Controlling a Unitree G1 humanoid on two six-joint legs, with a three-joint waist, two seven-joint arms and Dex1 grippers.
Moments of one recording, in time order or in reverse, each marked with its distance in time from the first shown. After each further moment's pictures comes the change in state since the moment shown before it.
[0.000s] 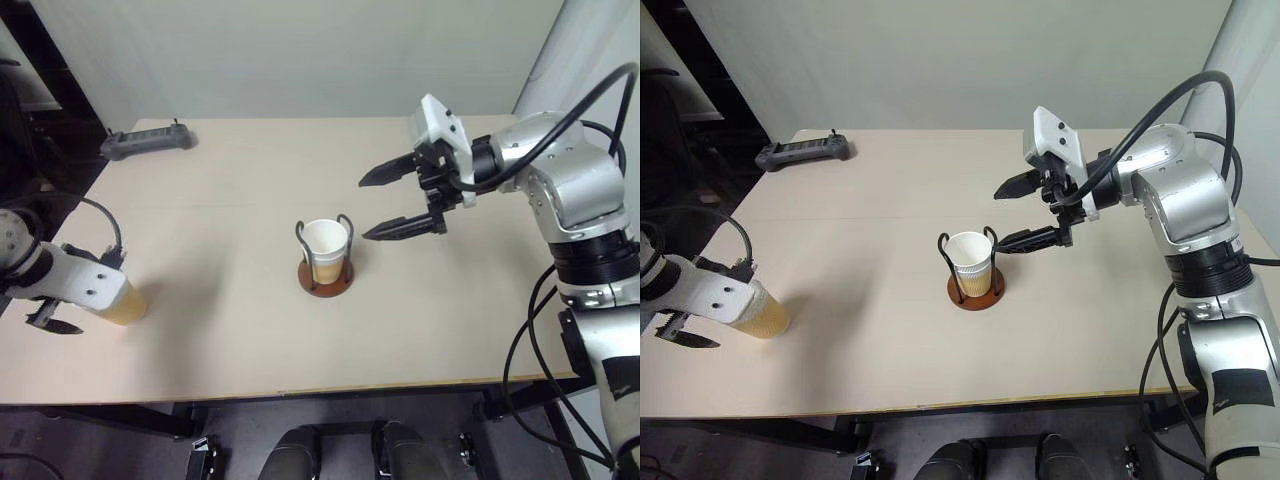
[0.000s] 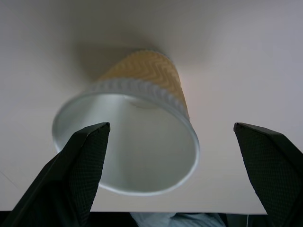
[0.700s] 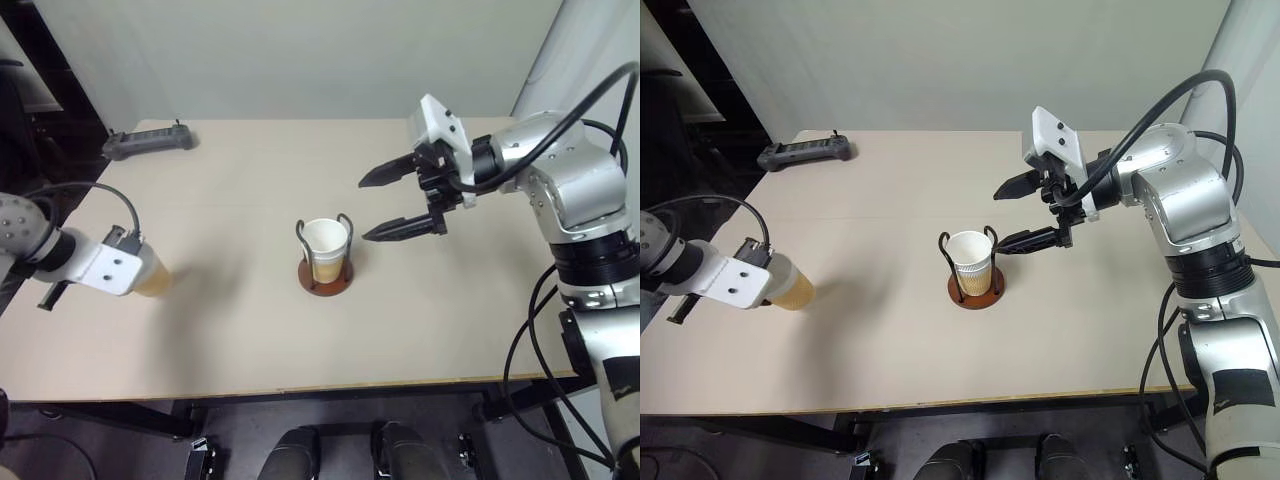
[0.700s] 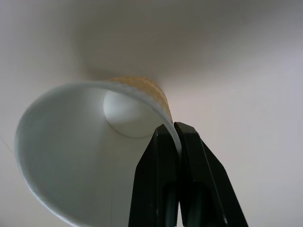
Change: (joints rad) left arm -0.185 -0.121 -0.011 0.165 -0.059 -0.158 -0.058; right arm 0.000 -0.006 0.000 -0.008 -0.001 0.012 -0.002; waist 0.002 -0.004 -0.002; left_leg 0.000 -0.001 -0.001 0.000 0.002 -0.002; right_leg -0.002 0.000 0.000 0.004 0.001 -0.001
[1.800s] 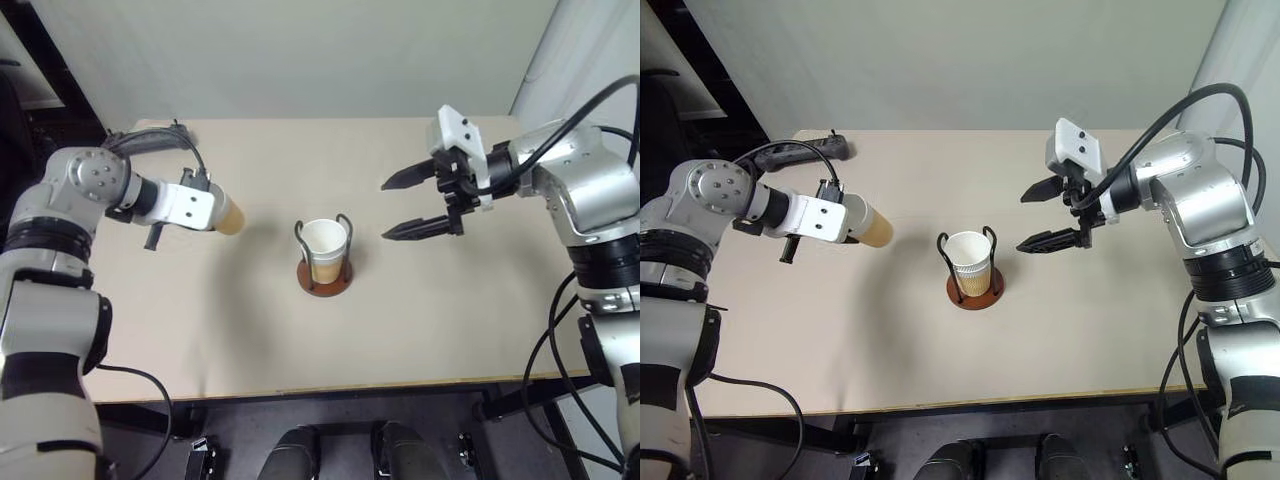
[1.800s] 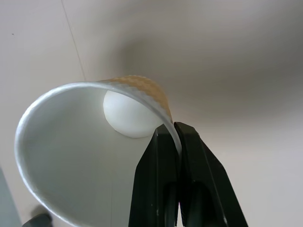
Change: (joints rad) left arm -0.409 -0.345 -0.080 0.436 0.132 -0.057 0.214; right arm 0.030 -0.082 0.018 0.041 -0.021 -0.036 -0.017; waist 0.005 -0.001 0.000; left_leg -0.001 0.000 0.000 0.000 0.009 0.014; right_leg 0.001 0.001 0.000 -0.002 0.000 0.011
